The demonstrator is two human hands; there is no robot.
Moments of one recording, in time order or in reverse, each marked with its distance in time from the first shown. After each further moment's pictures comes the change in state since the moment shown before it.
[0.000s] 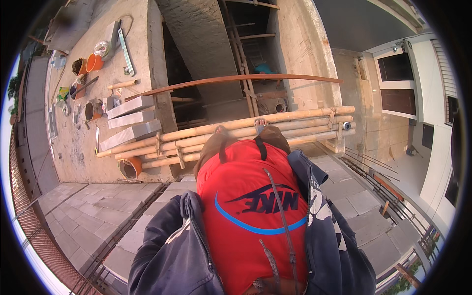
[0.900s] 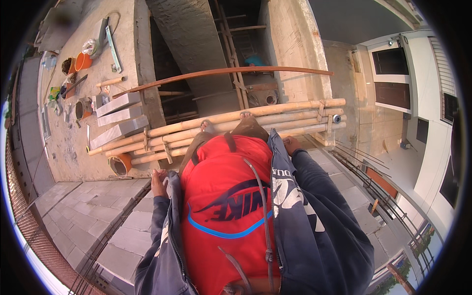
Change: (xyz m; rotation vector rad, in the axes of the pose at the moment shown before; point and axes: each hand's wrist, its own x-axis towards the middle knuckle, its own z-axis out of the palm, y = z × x) left_hand 0.017 0.048 0.008 -1.271 1.189 -0.198; right_hand 0.185 -0.066 -0.054 -0.254 0.335 -0.031
